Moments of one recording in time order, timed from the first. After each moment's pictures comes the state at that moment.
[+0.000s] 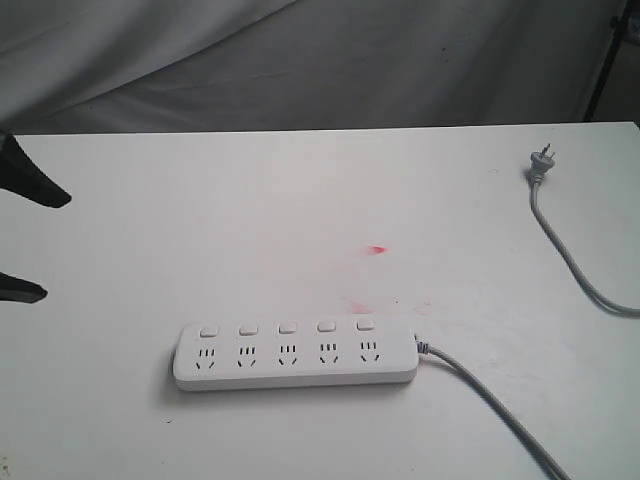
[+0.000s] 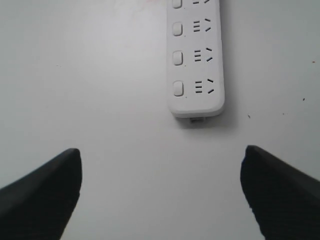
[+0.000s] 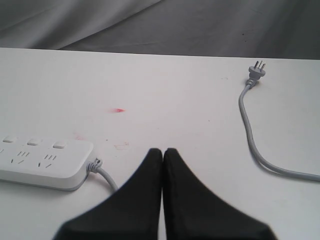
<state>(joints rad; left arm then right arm) 0.17 1.45 -1.02 -0.72 1.22 2.03 -0.05 0.01 0.00 0.07 0.34 -0.02</state>
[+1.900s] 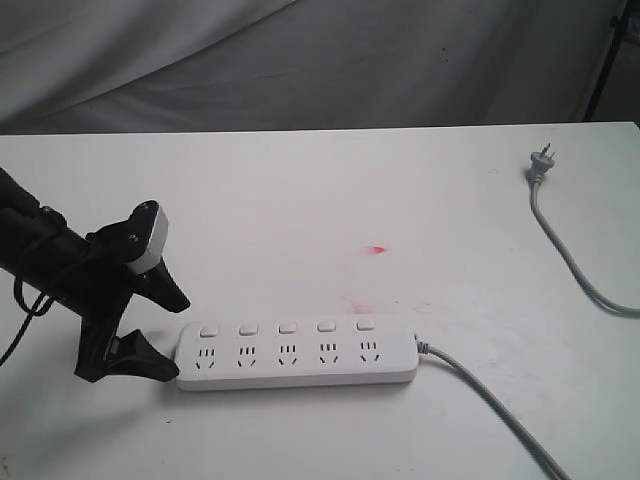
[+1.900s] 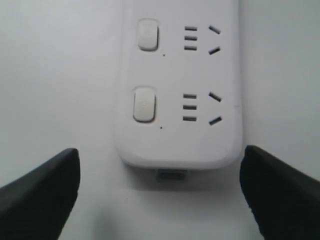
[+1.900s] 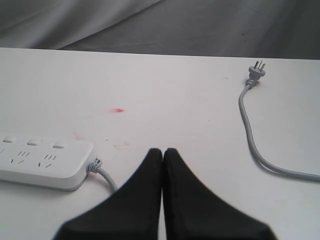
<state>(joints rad) -0.09 1.93 -0.97 -0.84 0.90 1.98 -0.05 0.01 0.00 0.07 0.34 -0.02</state>
